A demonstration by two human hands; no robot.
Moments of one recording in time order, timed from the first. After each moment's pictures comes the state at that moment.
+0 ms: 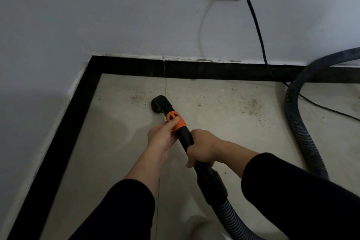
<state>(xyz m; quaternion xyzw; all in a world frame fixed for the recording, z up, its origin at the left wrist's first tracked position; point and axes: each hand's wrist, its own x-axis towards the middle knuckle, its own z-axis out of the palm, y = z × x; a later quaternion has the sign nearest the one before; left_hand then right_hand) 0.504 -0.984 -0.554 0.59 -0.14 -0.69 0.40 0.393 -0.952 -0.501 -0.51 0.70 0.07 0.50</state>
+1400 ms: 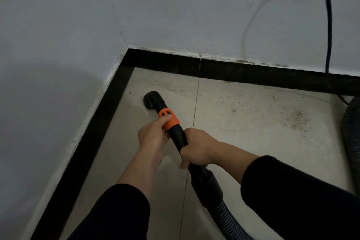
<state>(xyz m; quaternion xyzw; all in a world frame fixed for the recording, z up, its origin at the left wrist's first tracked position) 0.590 -1.007 -0.561 0.65 -0.09 -0.59 0.48 0.472 -0.995 -0.524 -0.60 0.62 0.08 0.50</state>
